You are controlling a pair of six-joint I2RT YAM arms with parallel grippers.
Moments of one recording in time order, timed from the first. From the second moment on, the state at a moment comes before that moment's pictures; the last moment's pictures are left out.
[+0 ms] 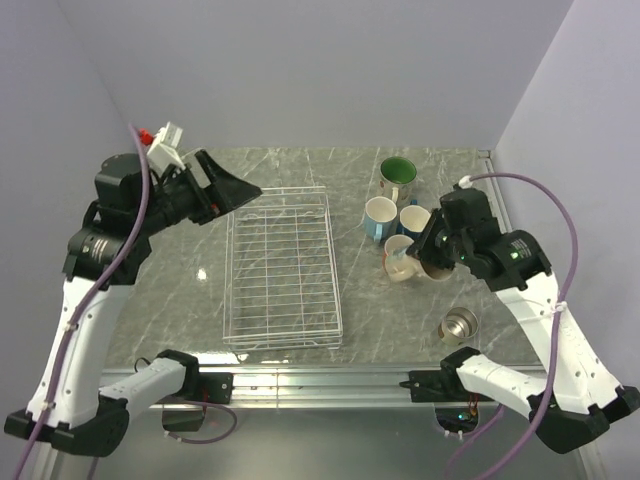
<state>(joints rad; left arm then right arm) -0.25 1.00 1.48 -0.76 0.42 -0.73 0.47 1.00 1.29 -1.15 0.10 0.78</state>
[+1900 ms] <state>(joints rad) -0.73 1.41 1.37 -0.22 0.58 -1.39 0.46 0.81 0.99 -0.17 -0.22 1.07</state>
